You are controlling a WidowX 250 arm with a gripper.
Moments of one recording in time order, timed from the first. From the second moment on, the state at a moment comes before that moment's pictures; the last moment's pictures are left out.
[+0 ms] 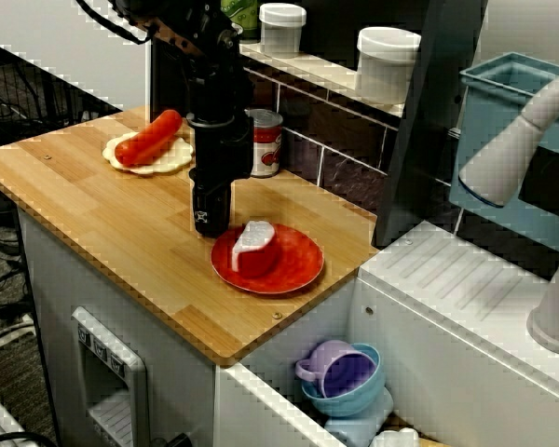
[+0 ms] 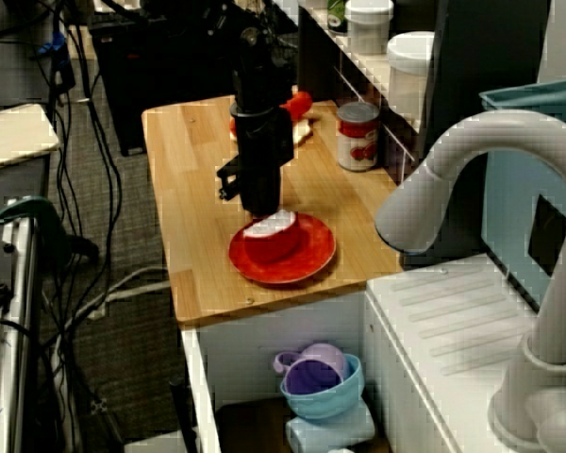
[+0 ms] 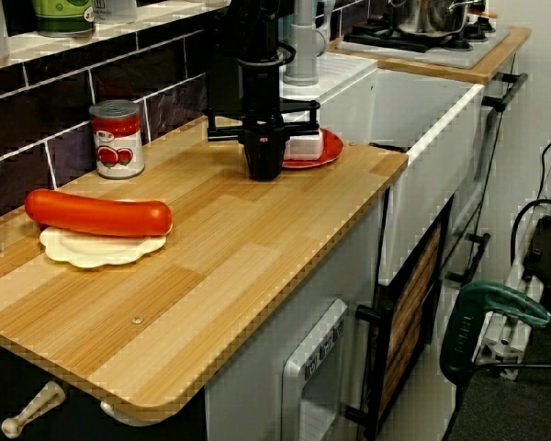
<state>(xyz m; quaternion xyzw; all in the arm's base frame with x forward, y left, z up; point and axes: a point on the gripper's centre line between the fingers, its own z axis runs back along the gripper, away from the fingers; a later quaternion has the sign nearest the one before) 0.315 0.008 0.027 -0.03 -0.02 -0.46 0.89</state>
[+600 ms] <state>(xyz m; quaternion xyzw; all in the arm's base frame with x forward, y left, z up) 0.342 -0.052 0.024 -0.05 -0.01 -0.45 0.89</state>
